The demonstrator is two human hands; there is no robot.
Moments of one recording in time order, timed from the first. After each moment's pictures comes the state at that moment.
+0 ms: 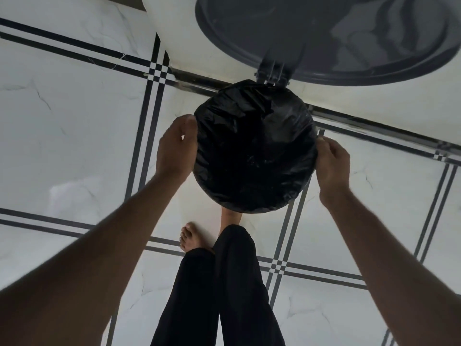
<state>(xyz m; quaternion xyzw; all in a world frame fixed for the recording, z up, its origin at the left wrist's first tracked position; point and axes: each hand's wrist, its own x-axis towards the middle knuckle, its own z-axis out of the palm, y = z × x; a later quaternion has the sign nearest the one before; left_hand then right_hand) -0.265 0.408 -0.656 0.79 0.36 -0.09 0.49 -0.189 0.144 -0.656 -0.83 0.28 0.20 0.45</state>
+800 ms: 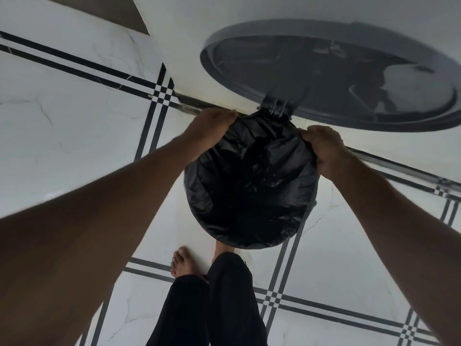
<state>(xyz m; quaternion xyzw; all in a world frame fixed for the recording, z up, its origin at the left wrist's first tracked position) -0.157 0.417 -0.660 0.75 0.28 -0.24 0.55 -0.079 0.182 -0.685 -0.74 0.30 0.32 0.51</state>
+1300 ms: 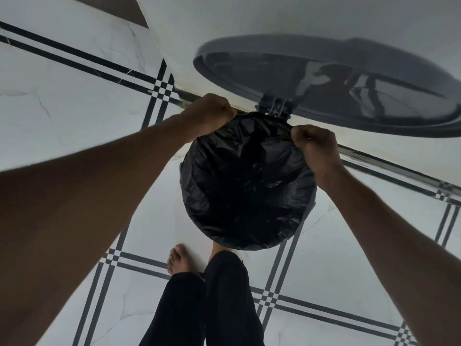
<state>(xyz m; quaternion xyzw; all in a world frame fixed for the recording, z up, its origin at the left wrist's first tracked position) -0.134 0.428 -0.665 0.83 0.22 -0.29 0.42 -0.097 0.185 -0.685 -0.84 0.11 0.26 0.47</state>
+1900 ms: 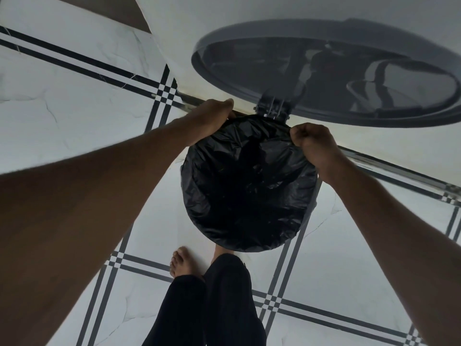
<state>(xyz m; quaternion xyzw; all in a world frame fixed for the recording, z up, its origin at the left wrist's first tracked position) -0.131 0.421 -0.661 0.73 0.33 -0.31 0.50 -0.082 0.193 -0.684 -0.86 0.09 0.32 0.39</state>
